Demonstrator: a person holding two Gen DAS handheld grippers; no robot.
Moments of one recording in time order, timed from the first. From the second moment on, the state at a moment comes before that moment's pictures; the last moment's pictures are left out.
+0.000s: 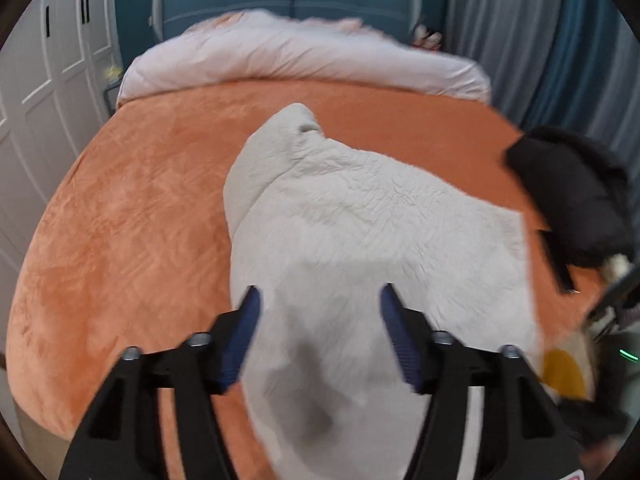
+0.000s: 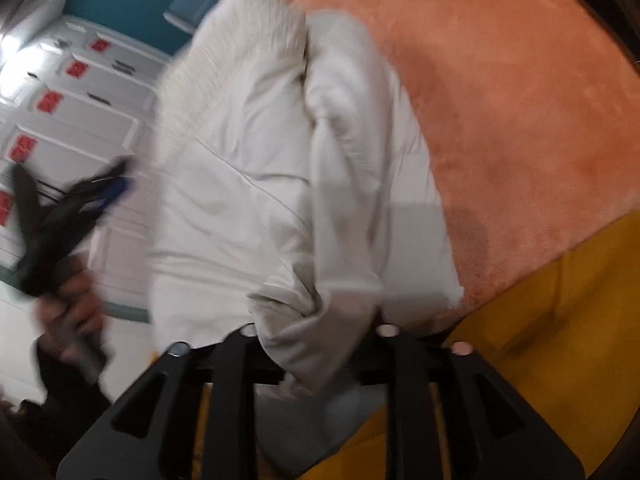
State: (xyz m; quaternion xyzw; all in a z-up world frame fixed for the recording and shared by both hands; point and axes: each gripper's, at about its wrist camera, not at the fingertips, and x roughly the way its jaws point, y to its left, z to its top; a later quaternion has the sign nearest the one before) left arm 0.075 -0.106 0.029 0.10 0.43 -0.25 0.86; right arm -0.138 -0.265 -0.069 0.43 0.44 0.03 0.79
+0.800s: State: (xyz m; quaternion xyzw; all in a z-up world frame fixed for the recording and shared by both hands) left arm 0.235 -0.204 -0.063 0.10 0.52 -0.22 0.82; right arm -0.036 -0.309 -0.083 0.40 0.40 0.00 0.82
